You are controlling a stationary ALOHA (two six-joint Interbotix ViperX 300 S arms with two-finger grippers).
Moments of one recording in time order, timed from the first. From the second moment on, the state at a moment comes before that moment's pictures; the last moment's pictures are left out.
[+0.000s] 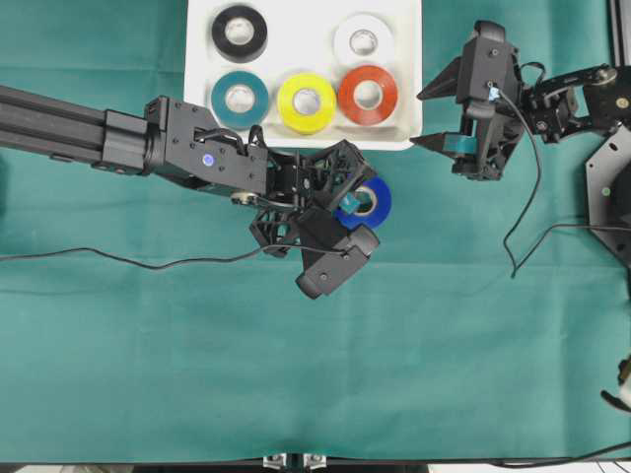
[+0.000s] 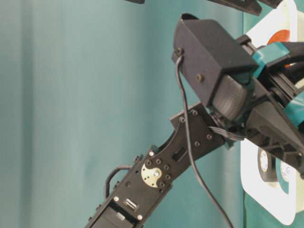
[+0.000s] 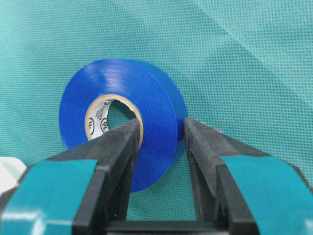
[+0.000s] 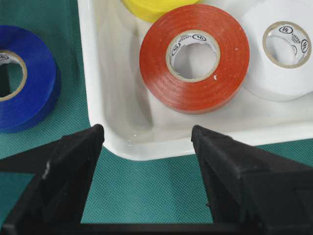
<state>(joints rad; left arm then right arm) -0.04 0.41 0.19 -0.02 0.35 0.93 -0.31 -0.28 1.07 -1.03 -0.10 1.06</state>
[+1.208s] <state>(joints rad) 0.01 0.23 0.24 -0.02 0.38 0.93 -0.31 -0.28 1.07 -1.04 -0.10 1.06</state>
